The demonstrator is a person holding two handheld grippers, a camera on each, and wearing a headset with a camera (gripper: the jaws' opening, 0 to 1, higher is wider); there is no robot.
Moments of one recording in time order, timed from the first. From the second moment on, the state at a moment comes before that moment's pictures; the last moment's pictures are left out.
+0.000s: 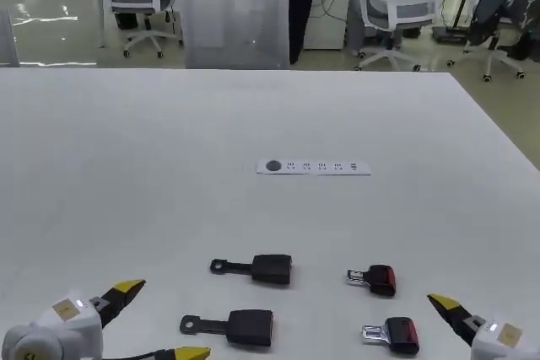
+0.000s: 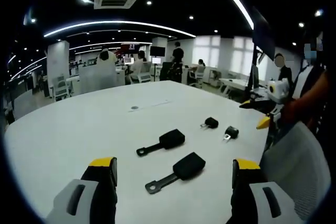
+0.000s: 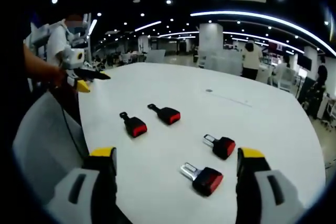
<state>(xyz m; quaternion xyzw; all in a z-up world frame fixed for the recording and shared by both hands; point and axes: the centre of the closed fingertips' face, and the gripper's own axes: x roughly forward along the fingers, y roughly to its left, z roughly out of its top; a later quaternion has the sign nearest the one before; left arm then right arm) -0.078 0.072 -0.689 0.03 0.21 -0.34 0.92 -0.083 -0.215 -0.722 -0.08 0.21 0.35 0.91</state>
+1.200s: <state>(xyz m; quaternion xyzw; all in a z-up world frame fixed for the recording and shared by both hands) -0.069 0.058 -0.703 0.06 0.22 -0.37 0.90 -0.076 -0.223 -0.748 -0.09 0.25 0.36 0.89</state>
